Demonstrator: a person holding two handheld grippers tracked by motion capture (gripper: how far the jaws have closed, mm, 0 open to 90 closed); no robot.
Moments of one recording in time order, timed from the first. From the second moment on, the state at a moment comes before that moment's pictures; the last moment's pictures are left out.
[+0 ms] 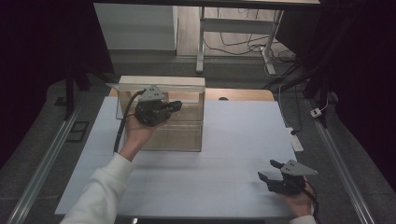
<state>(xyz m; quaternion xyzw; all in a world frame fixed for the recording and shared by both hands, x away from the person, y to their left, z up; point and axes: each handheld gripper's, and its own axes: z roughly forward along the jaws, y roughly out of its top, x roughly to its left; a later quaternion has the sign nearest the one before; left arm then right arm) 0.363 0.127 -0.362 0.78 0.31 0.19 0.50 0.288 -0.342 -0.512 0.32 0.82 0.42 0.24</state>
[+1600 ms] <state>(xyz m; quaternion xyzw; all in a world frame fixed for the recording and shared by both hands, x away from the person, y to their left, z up) 0.297 0.166 -0.387 0.79 0.31 0.18 0.50 0.288 -0.342 -0.513 0.31 0.82 0.42 0.23</state>
